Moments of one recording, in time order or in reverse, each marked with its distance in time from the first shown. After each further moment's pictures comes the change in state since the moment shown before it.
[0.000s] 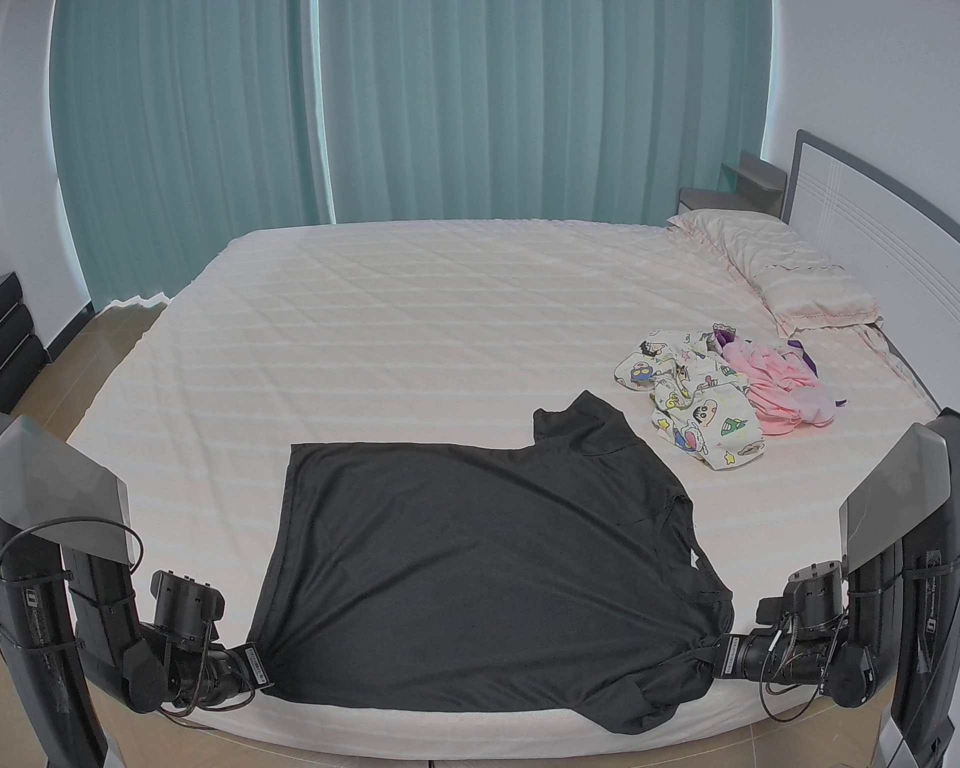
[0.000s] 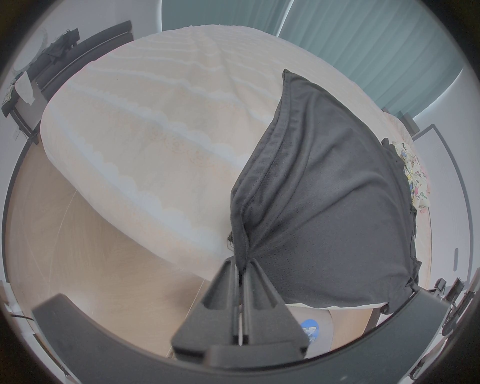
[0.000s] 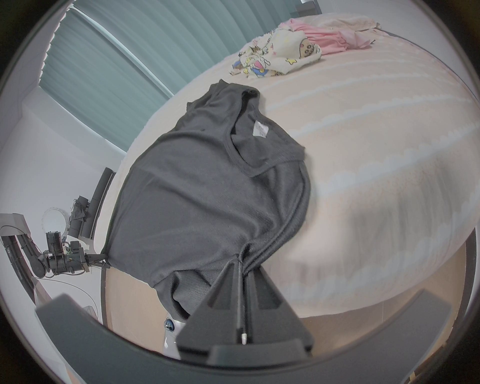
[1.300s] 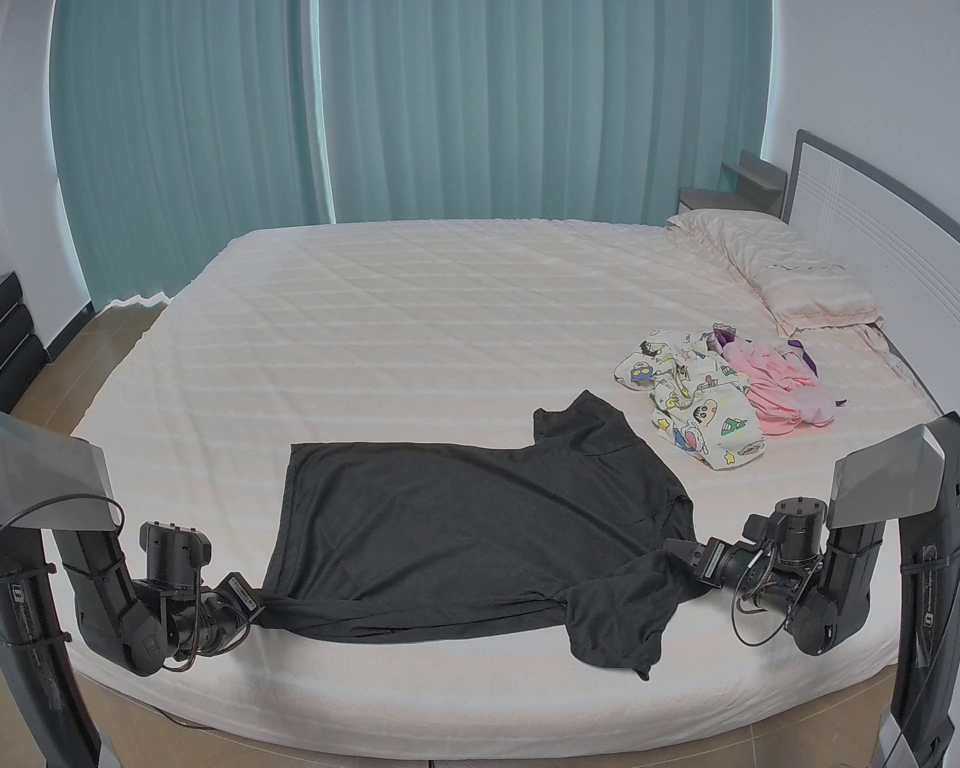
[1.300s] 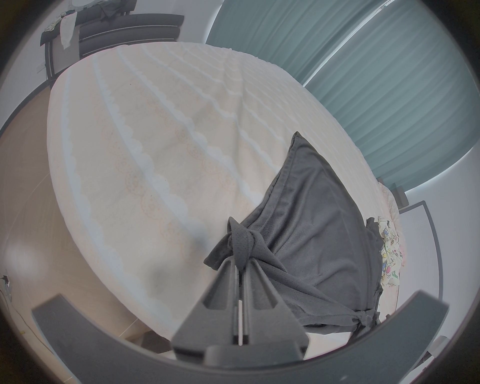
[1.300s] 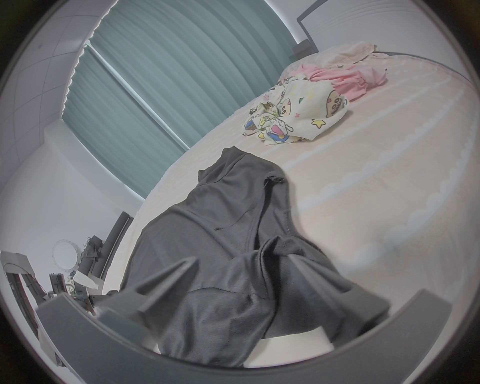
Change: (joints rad) left arm 0.067 -0.042 -0.179 0.000 -0.004 -0.265; right arm -0.064 0.037 -0.422 0.026 -0.011 0.106
